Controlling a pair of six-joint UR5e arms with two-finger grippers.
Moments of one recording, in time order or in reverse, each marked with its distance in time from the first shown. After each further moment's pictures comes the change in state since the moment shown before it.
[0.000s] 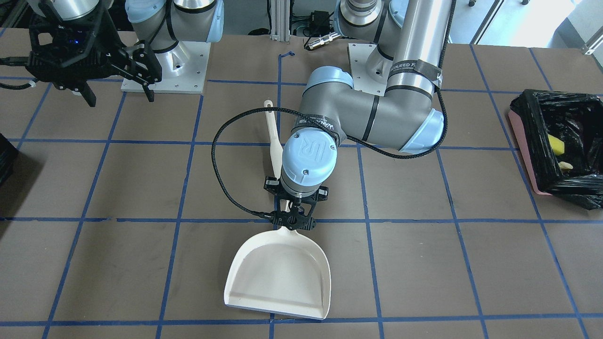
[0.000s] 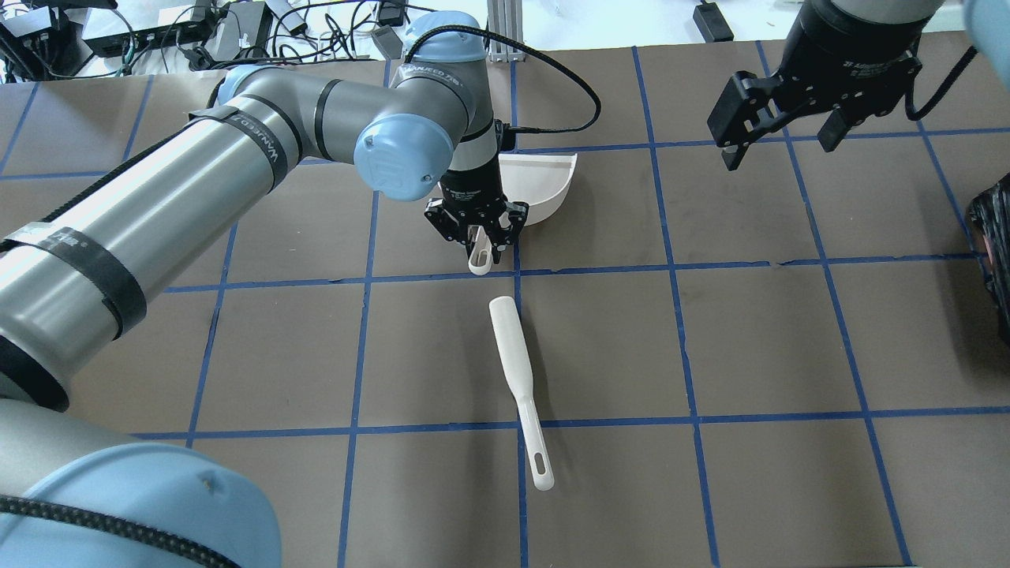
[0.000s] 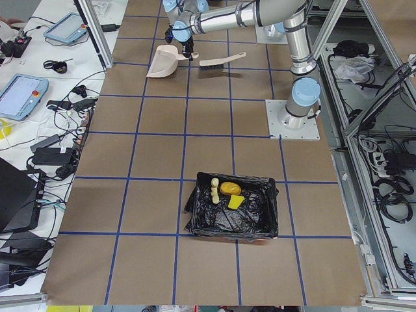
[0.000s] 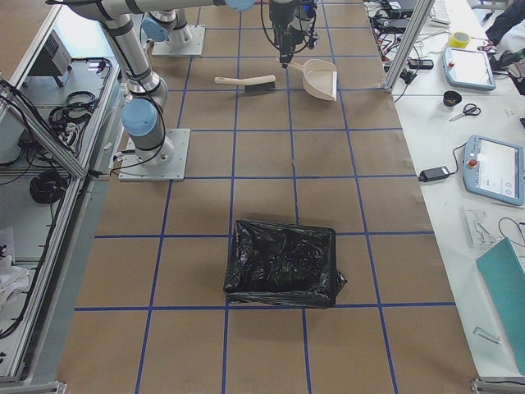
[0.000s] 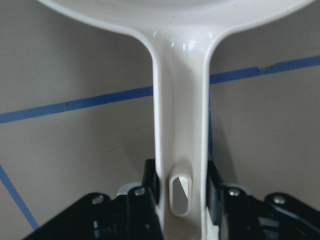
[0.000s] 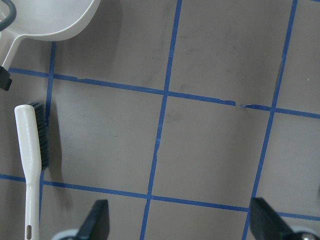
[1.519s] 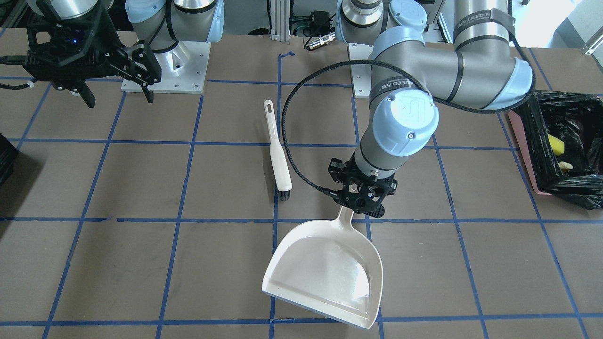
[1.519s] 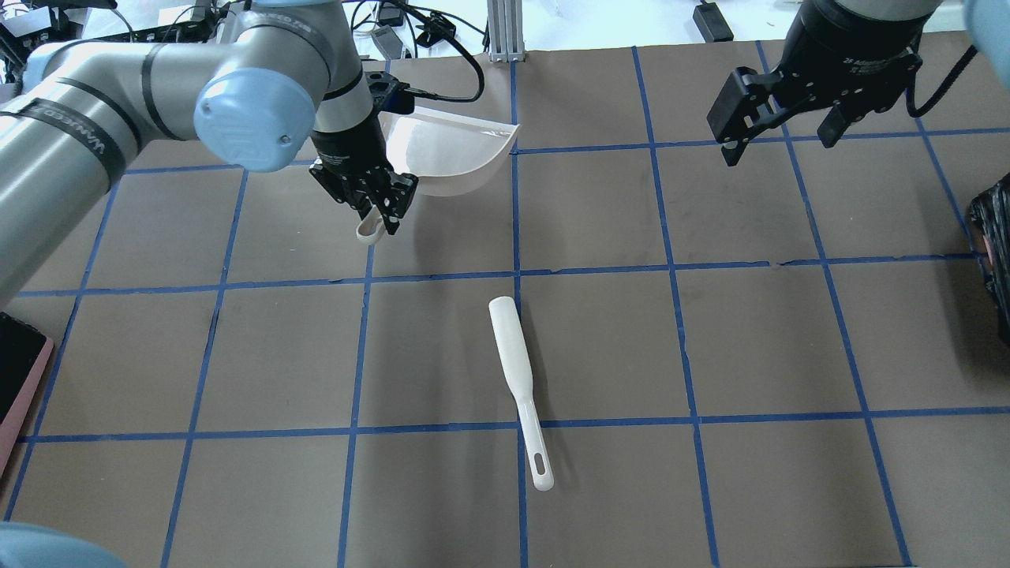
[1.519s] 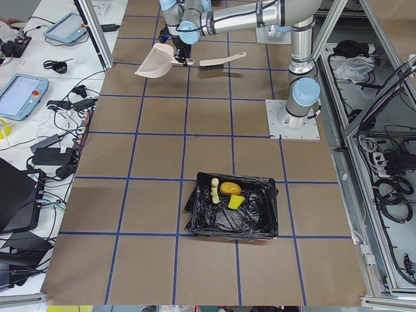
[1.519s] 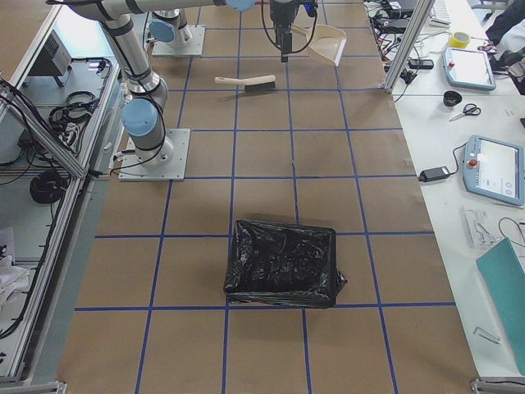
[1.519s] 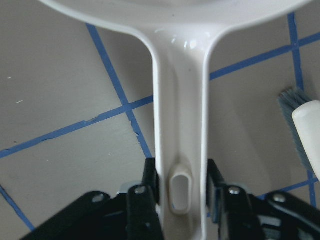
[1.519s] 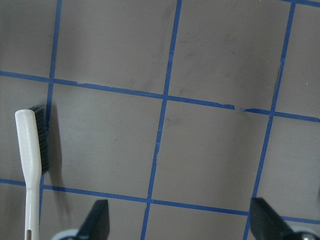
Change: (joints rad) left arm 0.165 0.165 -0.069 -0.055 0.077 0.363; right arm -0.001 0.000 -0.001 -0.013 0.002 0.002
